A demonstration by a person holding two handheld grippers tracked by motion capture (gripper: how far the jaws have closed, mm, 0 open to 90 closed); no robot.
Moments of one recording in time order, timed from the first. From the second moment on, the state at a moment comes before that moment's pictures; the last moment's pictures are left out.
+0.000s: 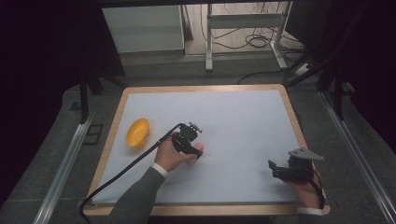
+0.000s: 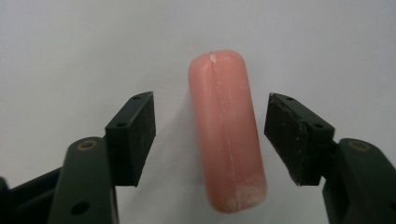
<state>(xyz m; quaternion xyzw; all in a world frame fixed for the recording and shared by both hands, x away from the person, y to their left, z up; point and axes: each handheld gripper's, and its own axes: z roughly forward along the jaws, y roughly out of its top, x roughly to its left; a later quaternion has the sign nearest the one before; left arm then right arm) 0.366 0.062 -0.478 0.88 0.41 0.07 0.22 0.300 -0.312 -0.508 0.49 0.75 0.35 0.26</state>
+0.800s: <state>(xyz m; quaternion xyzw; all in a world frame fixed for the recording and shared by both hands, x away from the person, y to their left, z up) 0.366 0.062 -0.494 0.89 0.41 0.05 0.21 0.300 -0.313 -0.508 0.49 0.75 0.35 0.27</state>
